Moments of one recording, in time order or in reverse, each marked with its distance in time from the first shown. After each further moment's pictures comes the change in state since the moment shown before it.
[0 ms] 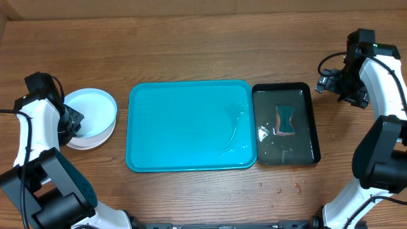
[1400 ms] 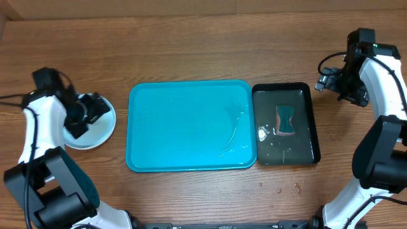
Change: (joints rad) left arm -0.076 0.000 0.003 0.038 0.450 0.296; right arm 0.000 0.000 0.000 0.038 0.000 0.000
